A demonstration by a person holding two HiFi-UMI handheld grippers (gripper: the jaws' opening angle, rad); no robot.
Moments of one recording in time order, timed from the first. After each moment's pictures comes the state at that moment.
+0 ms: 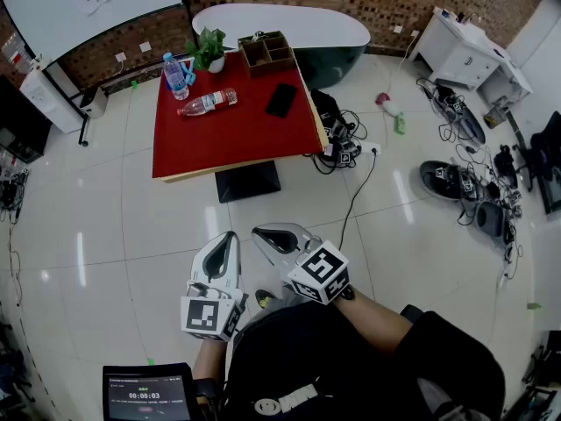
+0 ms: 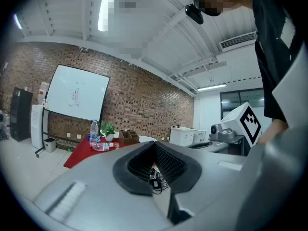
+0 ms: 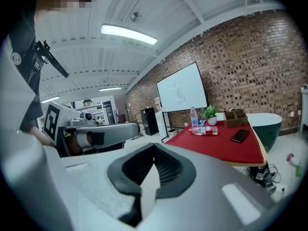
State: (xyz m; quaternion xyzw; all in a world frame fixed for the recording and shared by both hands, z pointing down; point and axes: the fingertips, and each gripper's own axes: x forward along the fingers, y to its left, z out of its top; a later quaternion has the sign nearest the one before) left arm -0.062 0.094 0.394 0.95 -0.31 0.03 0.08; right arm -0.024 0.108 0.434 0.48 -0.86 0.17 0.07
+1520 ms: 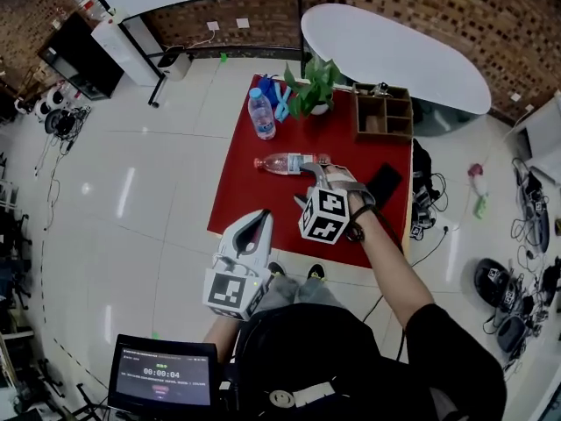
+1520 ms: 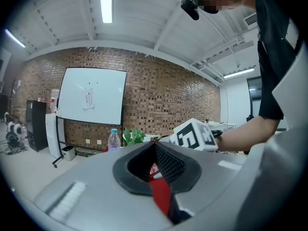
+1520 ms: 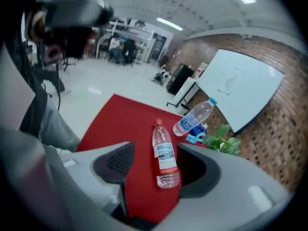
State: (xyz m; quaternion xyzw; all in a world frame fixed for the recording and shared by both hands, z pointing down) left arm 0.002 -0.269 0.409 0.90 -0.43 0.07 0.06; right arm 0.058 -0.344 0.557 0.24 -0.83 -0.10 0.50
